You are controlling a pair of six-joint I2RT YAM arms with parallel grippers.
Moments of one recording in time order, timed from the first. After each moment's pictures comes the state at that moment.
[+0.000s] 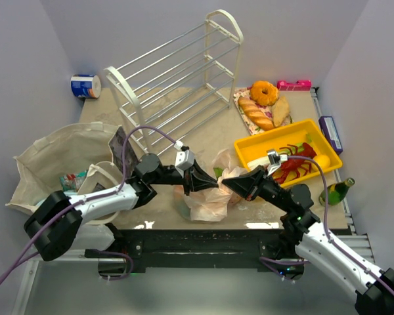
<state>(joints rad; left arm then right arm) -0.80 1.27 0.56 0.86 0.81 -0.29 0.61 0.52 0.21 0.56 -0.44 0.99</state>
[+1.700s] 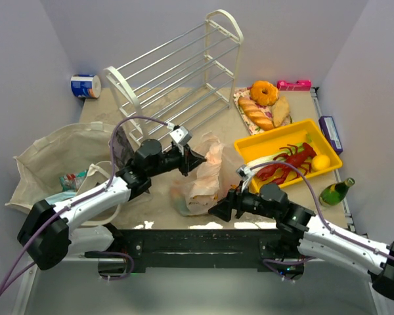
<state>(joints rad) -0.72 1.19 0.71 0.33 0.36 -0.25 0.92 0.59 0.31 0.00 -0.22 0.70</state>
